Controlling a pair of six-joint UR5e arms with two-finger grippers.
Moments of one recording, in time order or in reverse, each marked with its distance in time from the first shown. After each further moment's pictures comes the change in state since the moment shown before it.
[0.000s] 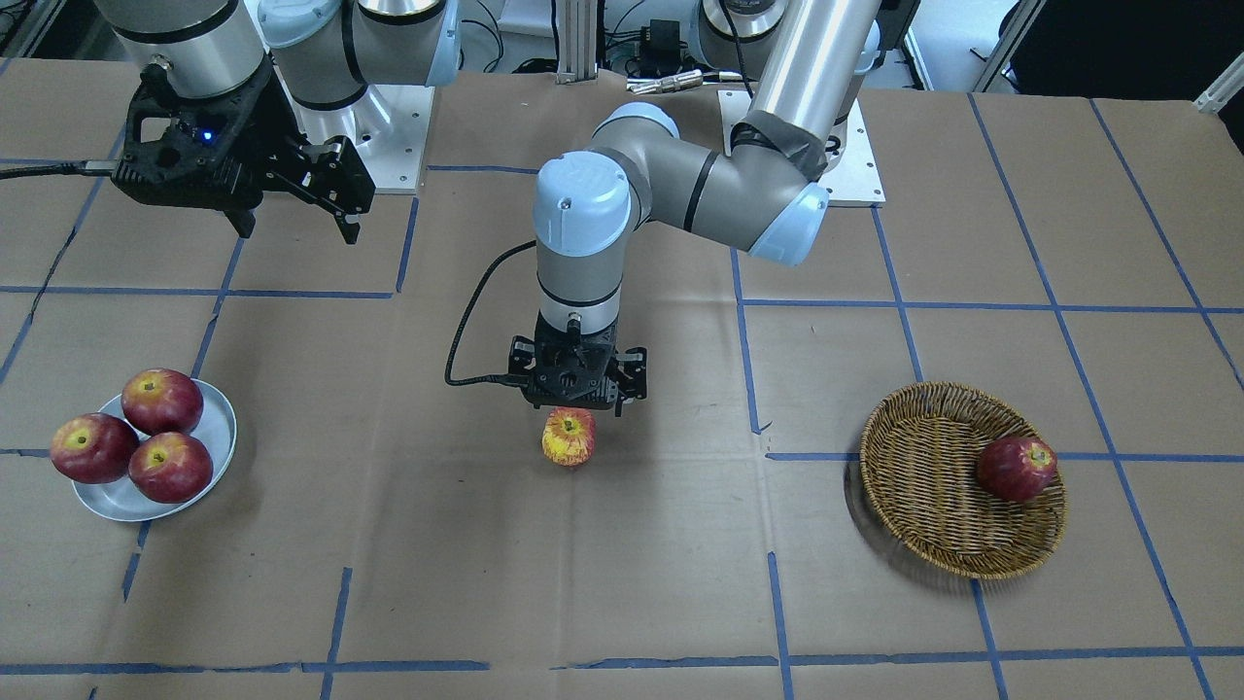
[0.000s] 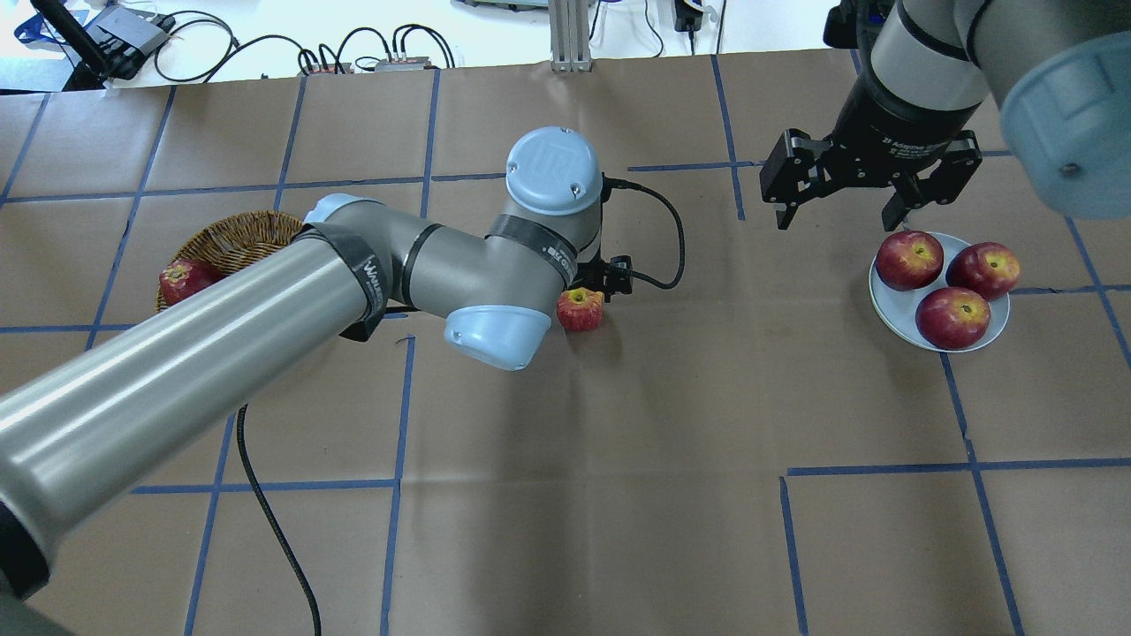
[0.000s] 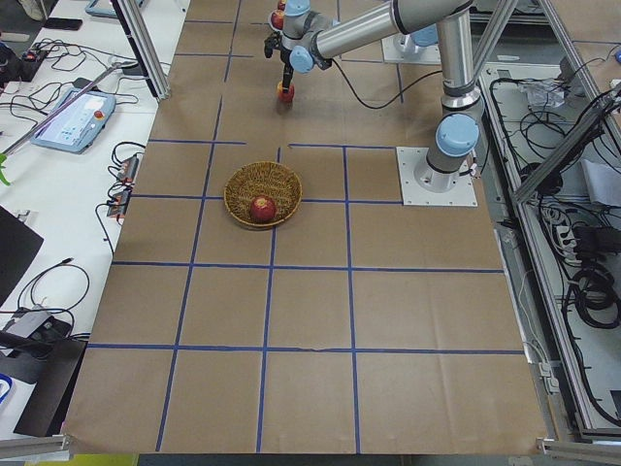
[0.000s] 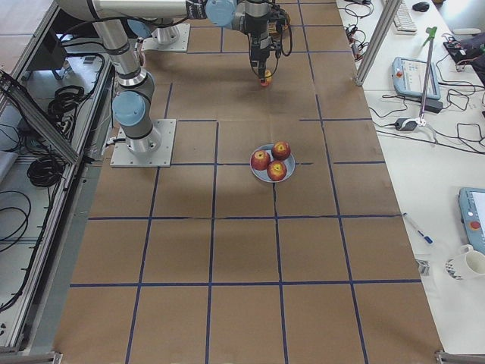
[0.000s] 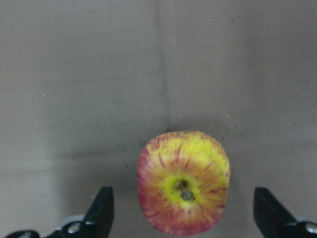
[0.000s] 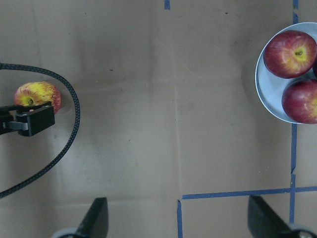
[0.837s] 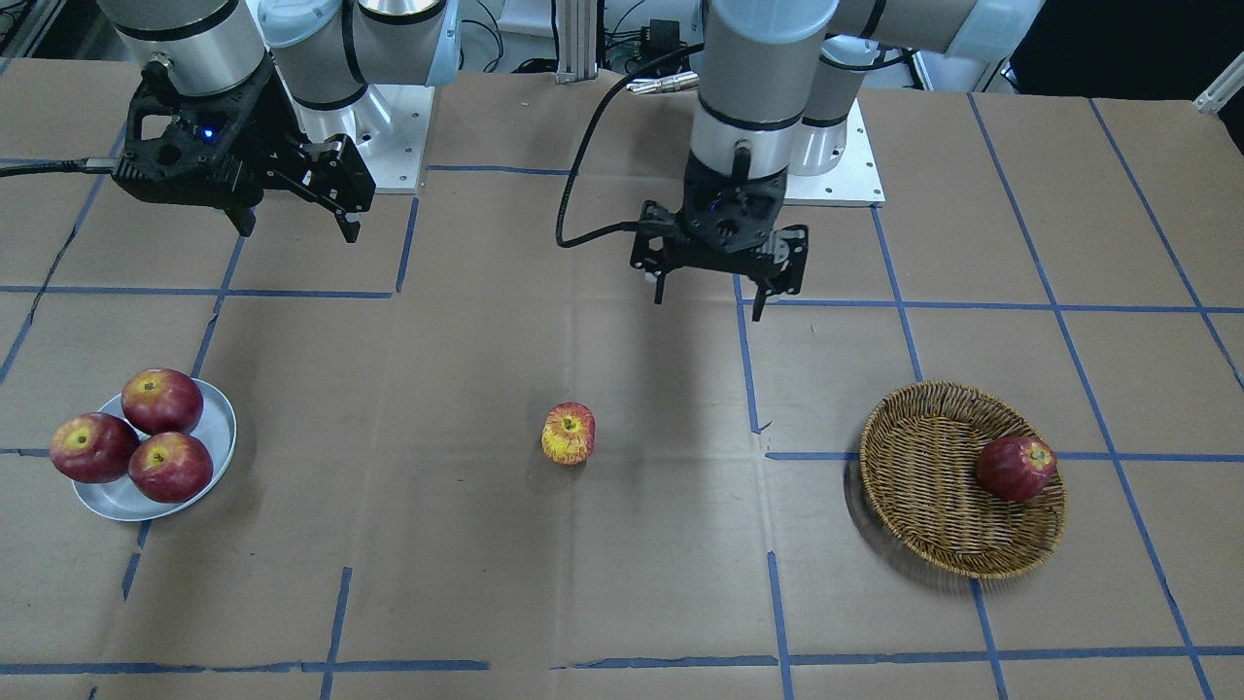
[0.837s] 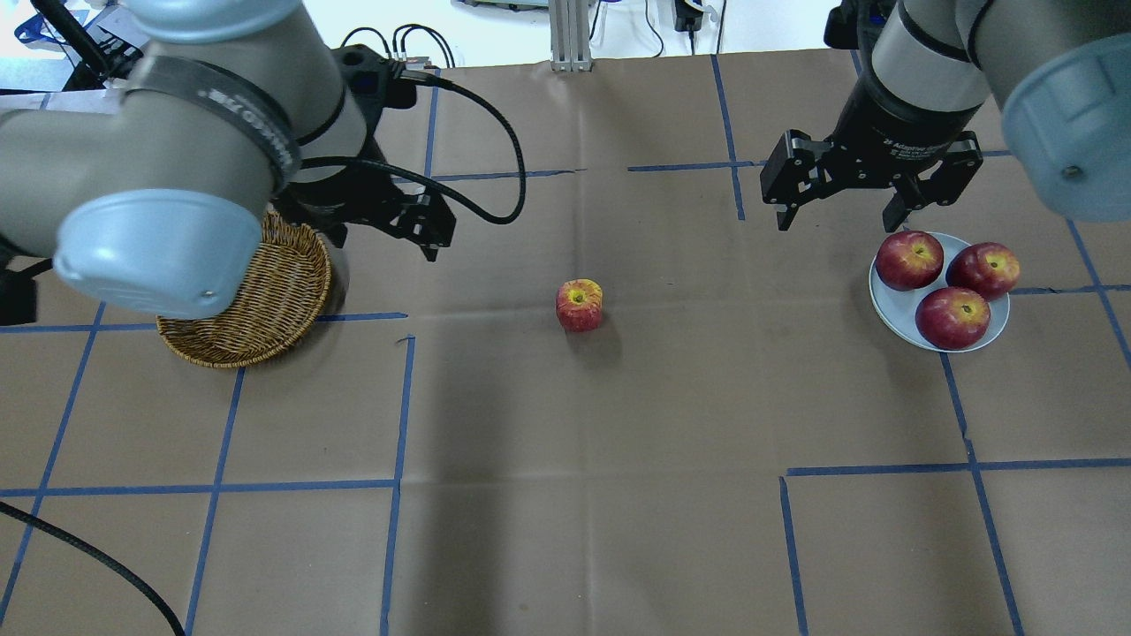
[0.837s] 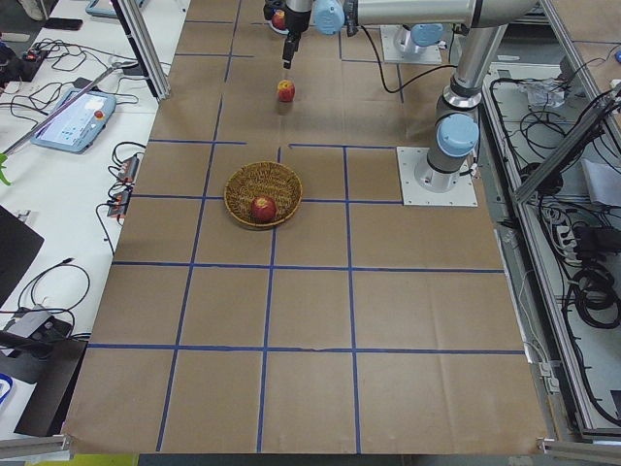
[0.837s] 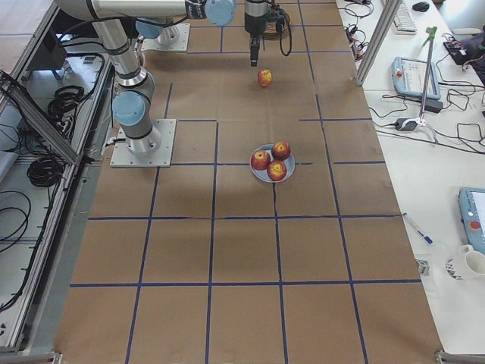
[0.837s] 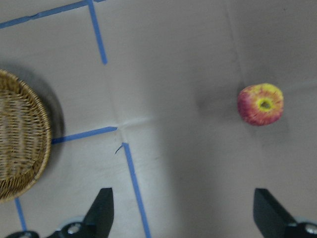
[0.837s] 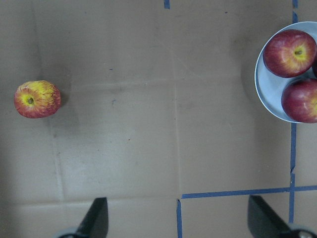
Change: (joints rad) left arm 0.293 0.413 0.025 -0.483 -0.018 0.362; right arm 0.000 -0.006 0.003 0.001 -0.002 0.000
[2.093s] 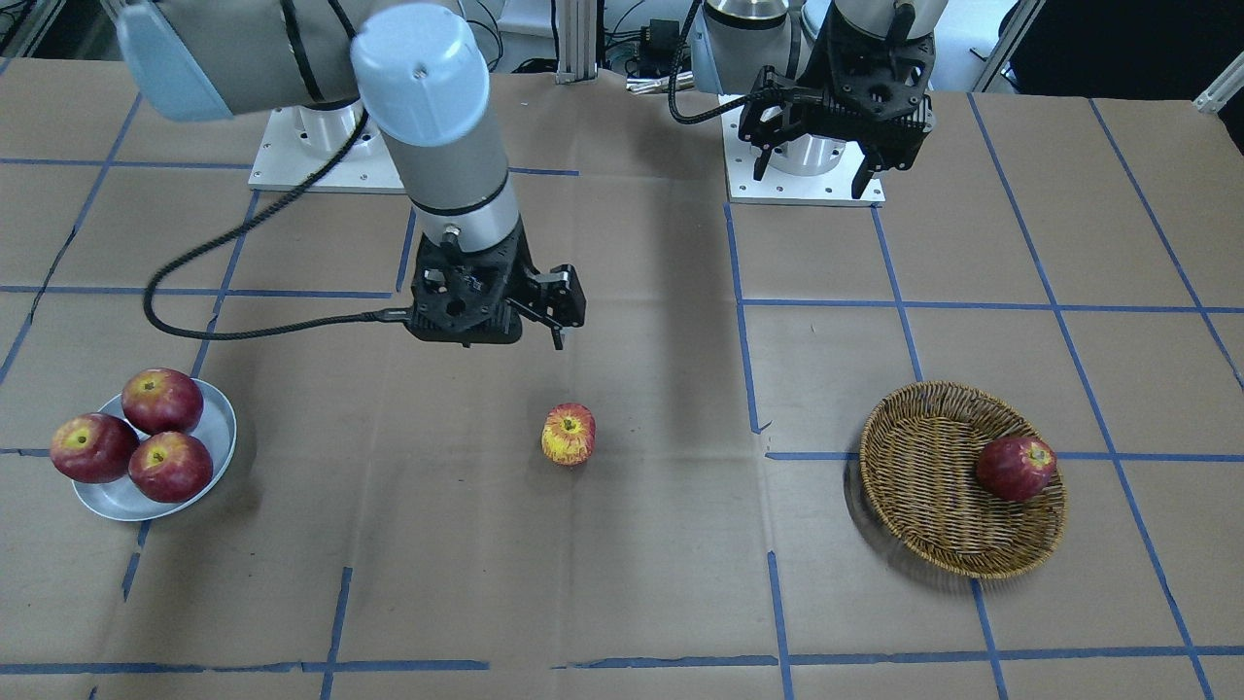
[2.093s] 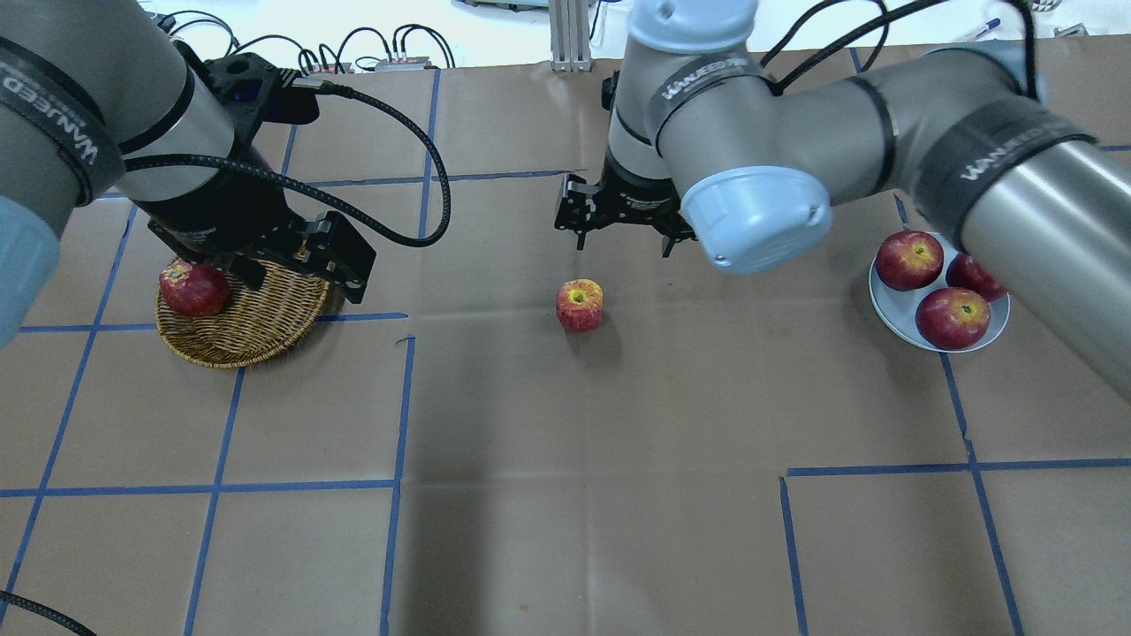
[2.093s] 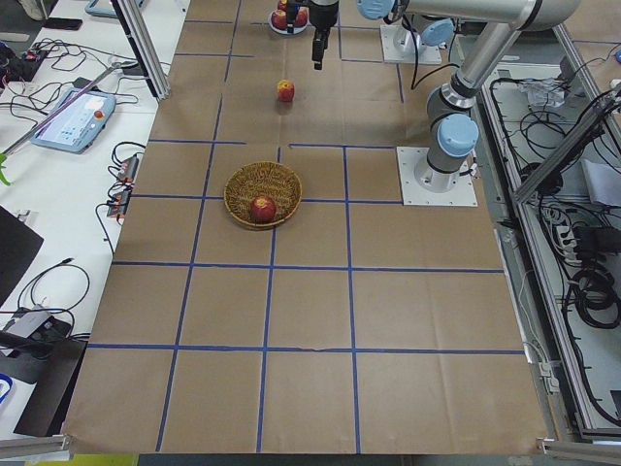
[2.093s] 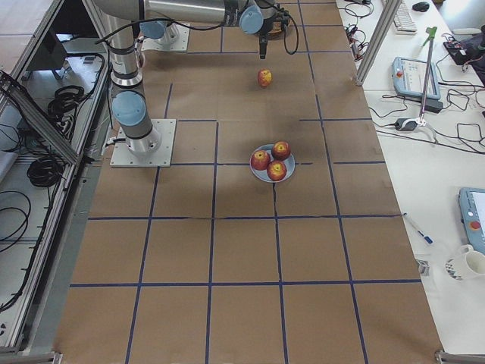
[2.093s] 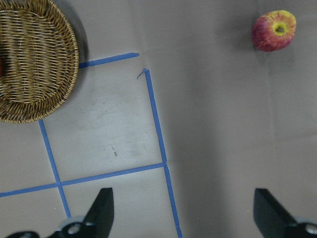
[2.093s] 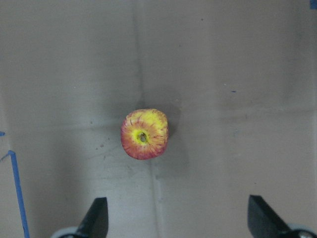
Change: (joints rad) left arm 0.078 0.123 0.015 -0.219 -0.060 0.079; right arm 0.310 0.308 -0.002 -0.380 0.077 0.344
